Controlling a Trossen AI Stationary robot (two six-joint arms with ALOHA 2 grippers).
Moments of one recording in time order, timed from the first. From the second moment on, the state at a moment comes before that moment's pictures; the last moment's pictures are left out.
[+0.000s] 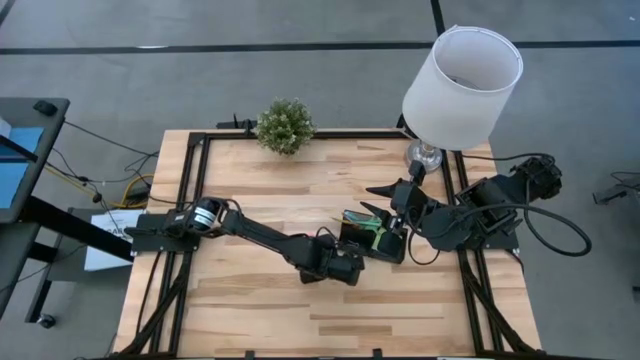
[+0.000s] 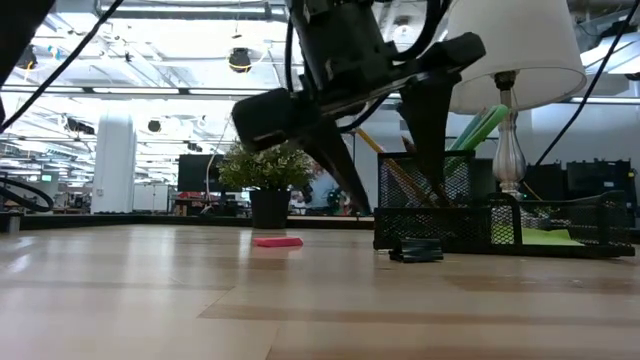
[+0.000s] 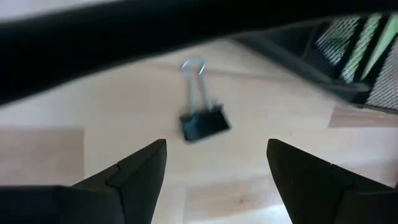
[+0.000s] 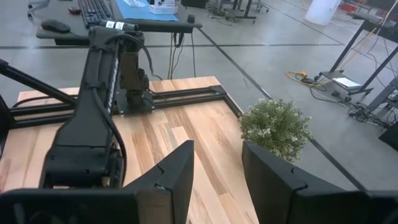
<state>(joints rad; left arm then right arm) -0.30 2.23 1.82 -0.74 -0.20 -2.00 0.53 1.48 1.84 -0.97 0.89 0.29</state>
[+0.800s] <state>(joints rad) -0.26 2.30 1.83 -0.67 -0.02 -1.96 0.53 1.48 1.84 -0.95 0.89 0.29</state>
